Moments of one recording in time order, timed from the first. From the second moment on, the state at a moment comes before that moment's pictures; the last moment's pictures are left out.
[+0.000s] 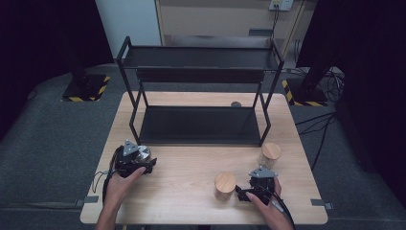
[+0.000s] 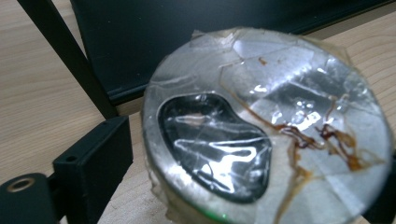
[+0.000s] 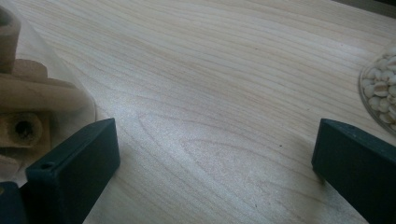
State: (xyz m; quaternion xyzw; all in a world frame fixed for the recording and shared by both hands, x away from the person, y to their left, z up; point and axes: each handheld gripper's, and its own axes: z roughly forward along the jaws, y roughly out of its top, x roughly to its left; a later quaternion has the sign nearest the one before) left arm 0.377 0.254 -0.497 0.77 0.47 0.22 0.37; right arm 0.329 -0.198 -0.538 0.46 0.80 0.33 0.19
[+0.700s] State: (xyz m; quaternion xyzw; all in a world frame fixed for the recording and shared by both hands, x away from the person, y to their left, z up) left arm 0.372 0.252 -0.504 0.77 0.46 0.23 0.37; right arm 0.329 -0.198 -0.538 0.46 0.80 0.33 0.19
